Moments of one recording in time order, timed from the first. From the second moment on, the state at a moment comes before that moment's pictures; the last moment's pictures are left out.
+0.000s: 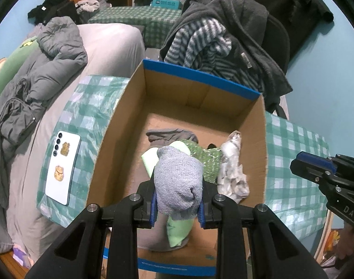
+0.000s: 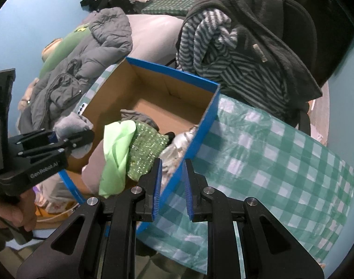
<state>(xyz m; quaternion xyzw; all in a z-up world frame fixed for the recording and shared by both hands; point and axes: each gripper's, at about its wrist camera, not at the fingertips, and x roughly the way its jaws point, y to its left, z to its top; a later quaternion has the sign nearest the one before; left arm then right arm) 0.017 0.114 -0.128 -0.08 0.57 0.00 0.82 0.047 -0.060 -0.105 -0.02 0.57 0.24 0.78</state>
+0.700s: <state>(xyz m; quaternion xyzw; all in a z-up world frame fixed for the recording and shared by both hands) 0.027 0.129 -0.153 -0.06 0.60 0.00 0.80 0.058 -0.018 -0.125 -0.01 0.59 0.23 0.77</state>
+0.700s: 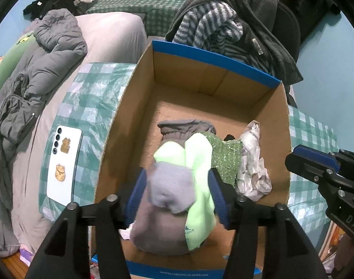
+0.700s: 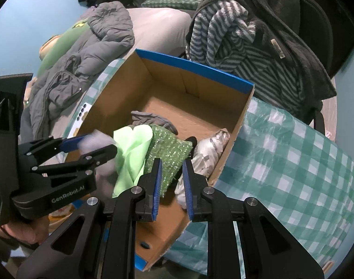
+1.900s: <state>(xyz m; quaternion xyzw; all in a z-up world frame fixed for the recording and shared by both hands) -0.011 0.093 -0.059 -0.05 0.56 -0.03 0.83 0.032 -0.078 -0.065 0.01 0.56 0.20 0.80</state>
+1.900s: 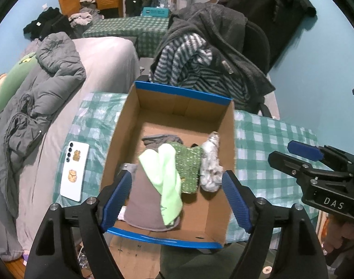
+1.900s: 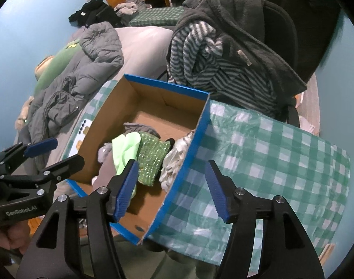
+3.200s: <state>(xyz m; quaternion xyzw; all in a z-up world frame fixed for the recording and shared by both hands) -0.029 0.010 -0.026 0.02 0.55 -0.04 0.83 -0.002 -0.164 -0.035 0.05 0.55 0.16 0.82</state>
